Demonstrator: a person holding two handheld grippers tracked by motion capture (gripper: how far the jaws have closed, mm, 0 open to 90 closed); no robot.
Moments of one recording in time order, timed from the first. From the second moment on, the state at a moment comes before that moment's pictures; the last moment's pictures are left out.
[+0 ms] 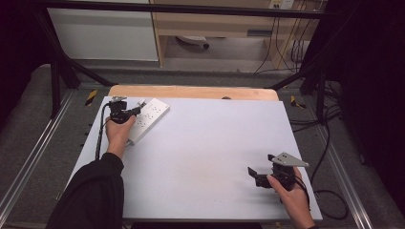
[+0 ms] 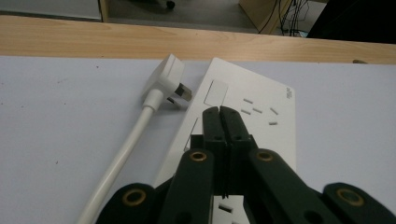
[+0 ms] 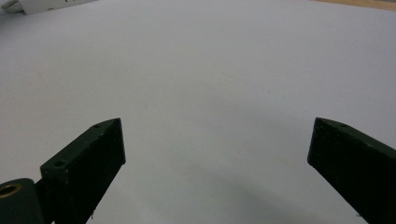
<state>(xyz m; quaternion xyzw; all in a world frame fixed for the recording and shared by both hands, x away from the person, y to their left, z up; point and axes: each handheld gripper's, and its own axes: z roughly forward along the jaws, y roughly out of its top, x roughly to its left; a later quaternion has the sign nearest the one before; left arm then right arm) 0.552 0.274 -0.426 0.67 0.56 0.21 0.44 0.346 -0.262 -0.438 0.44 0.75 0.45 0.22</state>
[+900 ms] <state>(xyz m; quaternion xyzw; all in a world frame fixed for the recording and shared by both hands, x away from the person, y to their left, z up) 0.556 0.274 -0.434 0.68 0.56 0.21 0.42 0.345 -0.260 -0.439 0.43 0.75 0.44 0.22</state>
